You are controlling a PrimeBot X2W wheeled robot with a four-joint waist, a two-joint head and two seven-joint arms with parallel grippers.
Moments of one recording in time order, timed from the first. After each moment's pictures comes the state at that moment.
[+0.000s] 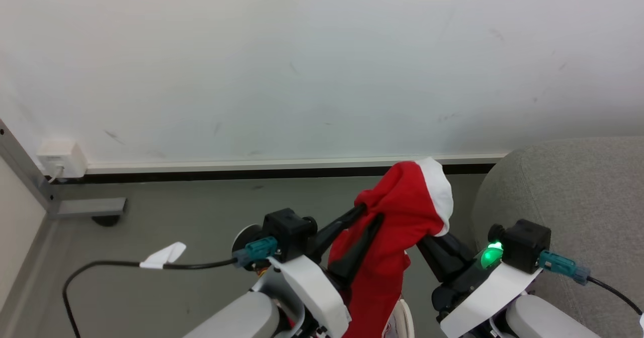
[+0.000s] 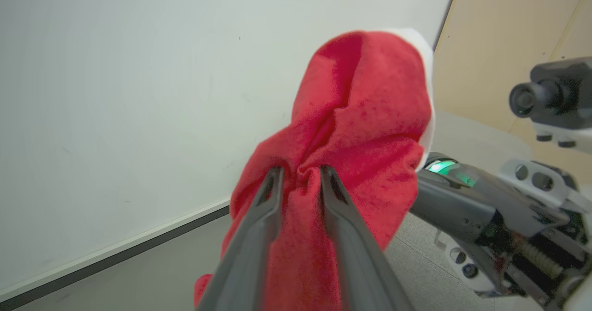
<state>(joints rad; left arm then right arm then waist) -0.56 0.28 -0.90 0.13 -0.68 0.09 -0.11 -0.49 -0.33 0.85 0.21 0.90 0.13 -0.26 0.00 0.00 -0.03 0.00</state>
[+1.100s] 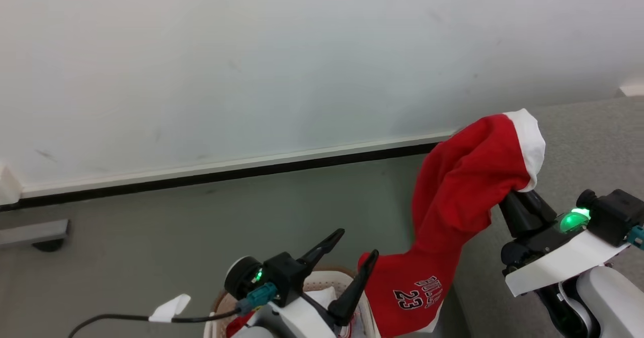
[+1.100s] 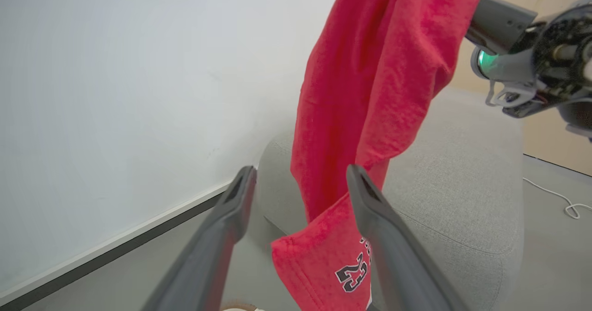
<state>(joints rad) -0.44 0.24 -0.88 0.27 -0.51 0.05 -0.26 -0.45 -0.41 0.58 0.18 0.80 0.13 -0.26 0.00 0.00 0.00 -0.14</state>
